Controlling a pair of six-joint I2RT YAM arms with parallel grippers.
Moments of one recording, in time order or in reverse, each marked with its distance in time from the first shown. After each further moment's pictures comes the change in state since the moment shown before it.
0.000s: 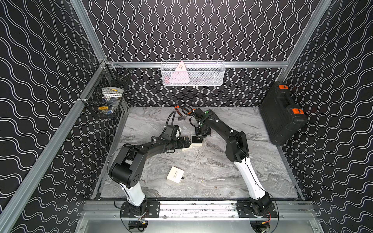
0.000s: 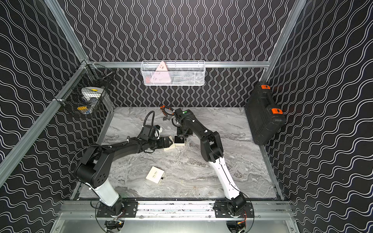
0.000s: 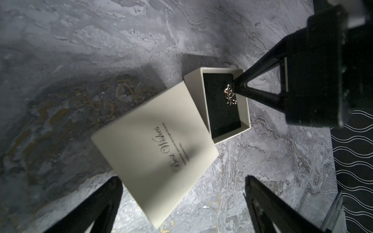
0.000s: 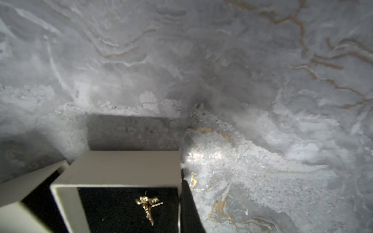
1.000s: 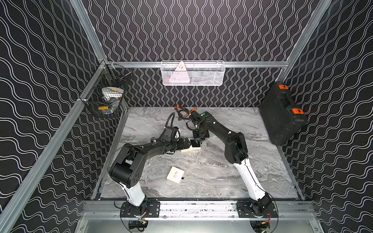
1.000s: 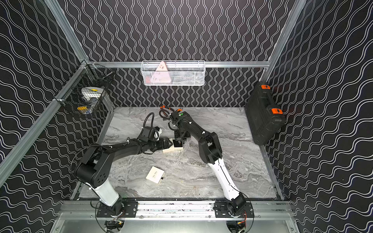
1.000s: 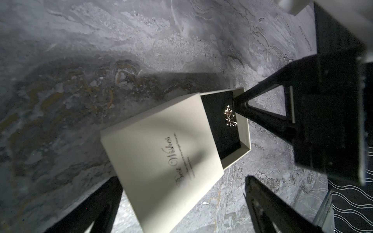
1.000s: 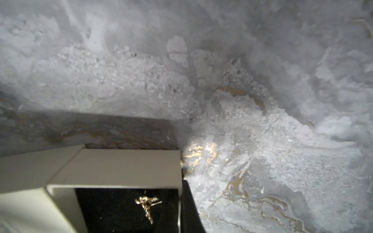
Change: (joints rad) left arm 0.003 0.005 -0.029 0.021 0.024 -0.044; right arm 0.047 -0.027 -0.051 -0.034 -0.017 -0.032
